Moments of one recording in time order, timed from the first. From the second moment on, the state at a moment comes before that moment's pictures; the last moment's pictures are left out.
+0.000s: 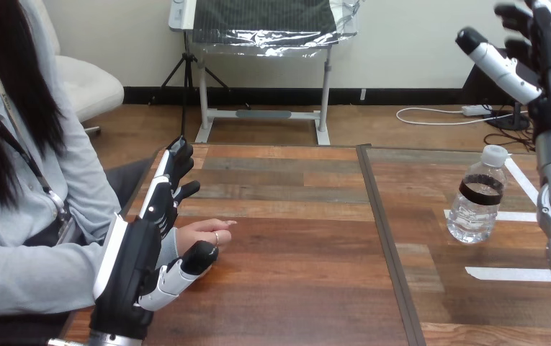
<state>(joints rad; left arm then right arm) 0.05 0.16 0.02 0.50 0.04 -1.01 -0.11 -0.85 -0.48 -0.14 1.27 -0.16 -0.66 -0.16</state>
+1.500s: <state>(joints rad) 0.11 0.16 0.02 0.45 -0.01 -1.03 -0.14 -0.85 -0.49 -0.12 1.35 -0.22 -0.25 -0.16</state>
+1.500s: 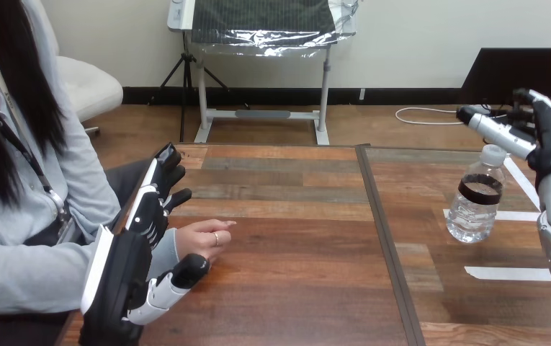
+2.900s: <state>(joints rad) 0.16 0.16 0.02 0.41 -0.04 -1.05 -0.16 -0.82 -0.48 -0.09 1.36 -0.25 -0.17 -0.11</state>
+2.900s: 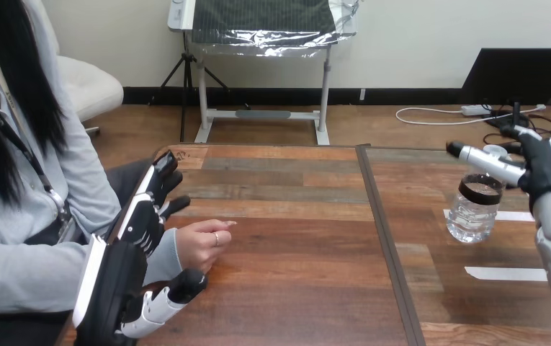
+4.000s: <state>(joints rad) 0.19 0.16 0.02 0.33 -0.11 -1.05 -0.21 -0.78 -0.46 -0.09 1.37 -0.25 -0.14 -0.08</state>
